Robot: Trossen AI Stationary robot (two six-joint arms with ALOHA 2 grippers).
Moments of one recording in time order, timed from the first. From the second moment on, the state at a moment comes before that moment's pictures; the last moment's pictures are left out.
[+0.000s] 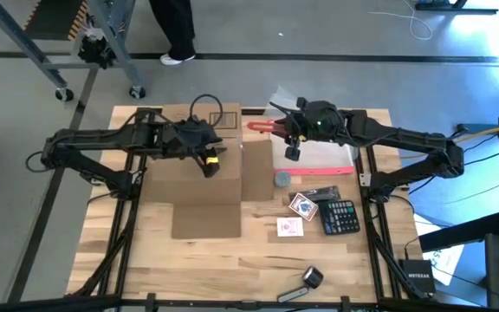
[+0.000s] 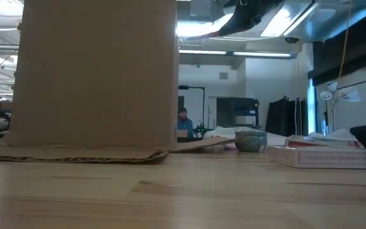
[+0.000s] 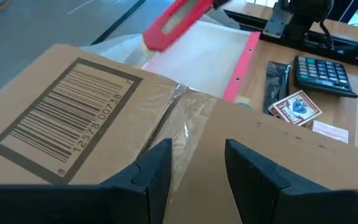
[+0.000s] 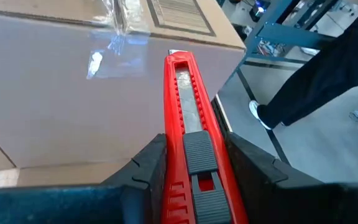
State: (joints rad) left arm 0.03 1.29 1.32 -0.69 -0.39 -0.23; right arm -0.26 1.28 1.19 -0.41 0.11 -0.29
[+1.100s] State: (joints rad) left arm 0.03 1.29 1.32 -0.70 -0.39 -0.21; right arm -0.26 1.33 1.19 -0.38 0.13 -0.29
